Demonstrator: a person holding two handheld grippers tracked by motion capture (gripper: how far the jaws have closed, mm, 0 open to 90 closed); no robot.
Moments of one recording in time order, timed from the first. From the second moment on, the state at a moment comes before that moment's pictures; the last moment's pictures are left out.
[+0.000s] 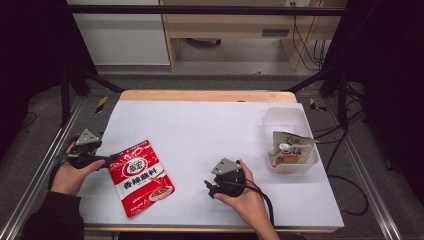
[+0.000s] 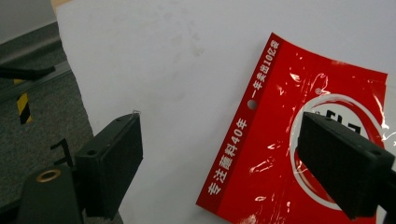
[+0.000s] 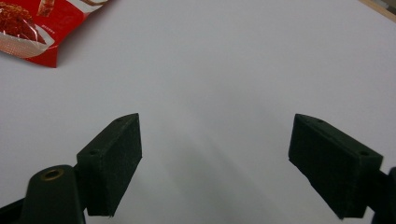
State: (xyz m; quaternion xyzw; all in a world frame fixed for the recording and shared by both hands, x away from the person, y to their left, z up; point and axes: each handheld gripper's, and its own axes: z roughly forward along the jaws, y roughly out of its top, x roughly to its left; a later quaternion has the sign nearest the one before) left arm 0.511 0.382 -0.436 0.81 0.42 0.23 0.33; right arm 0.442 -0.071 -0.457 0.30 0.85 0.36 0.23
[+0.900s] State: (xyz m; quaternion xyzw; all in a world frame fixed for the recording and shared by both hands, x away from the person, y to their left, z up) left arm 0.513 0.389 -0.463 0.83 0.44 0.18 0.29; right arm 0.442 -0.070 -0.460 0.29 0.86 0.35 0.22
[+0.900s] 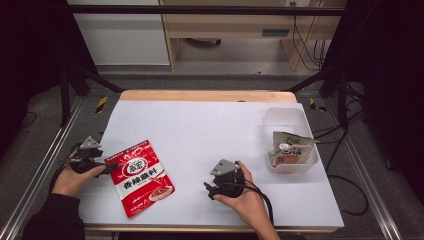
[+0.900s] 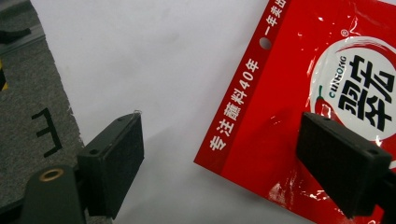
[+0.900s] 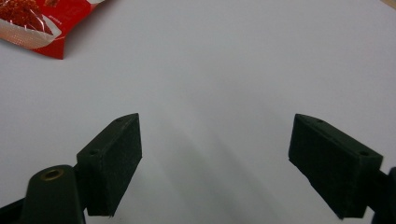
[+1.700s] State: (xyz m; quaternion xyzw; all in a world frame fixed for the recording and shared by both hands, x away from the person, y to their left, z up) left arm 0.505 0.382 -0.457 0.84 0.42 0.13 0.33; right arm 0.442 -0.071 -0.459 0.29 0.86 0.35 0.22
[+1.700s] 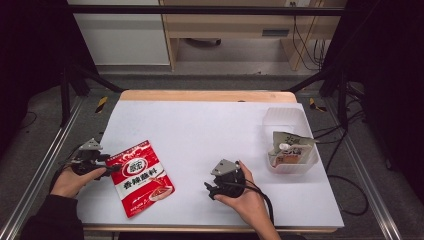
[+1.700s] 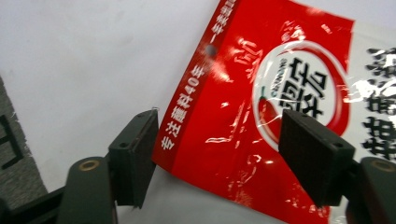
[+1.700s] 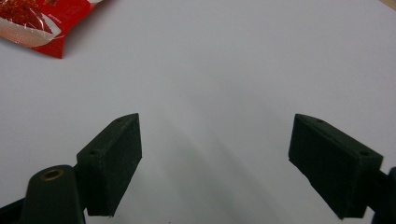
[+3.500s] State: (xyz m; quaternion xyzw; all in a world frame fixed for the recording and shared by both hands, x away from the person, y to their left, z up) left arm 0.506 0.368 -0.459 0.85 0.41 0.14 0.28; right arm 0.443 -0.068 -0.461 0.28 0.87 0.35 0.22
